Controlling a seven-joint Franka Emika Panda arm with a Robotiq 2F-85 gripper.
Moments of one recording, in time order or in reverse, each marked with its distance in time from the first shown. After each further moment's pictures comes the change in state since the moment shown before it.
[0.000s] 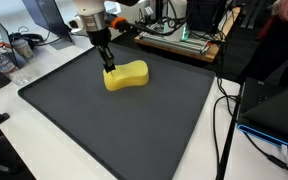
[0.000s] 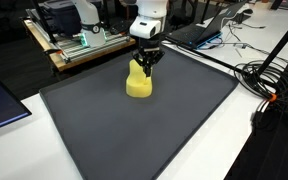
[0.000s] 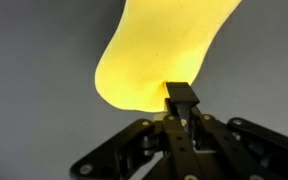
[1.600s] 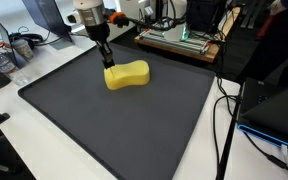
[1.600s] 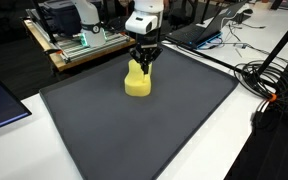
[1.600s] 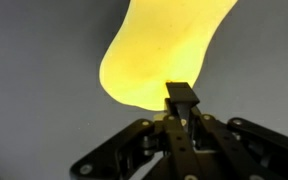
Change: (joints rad) arm -0.007 -0.041 -0.010 -0.017 0.014 -0.029 -0.009
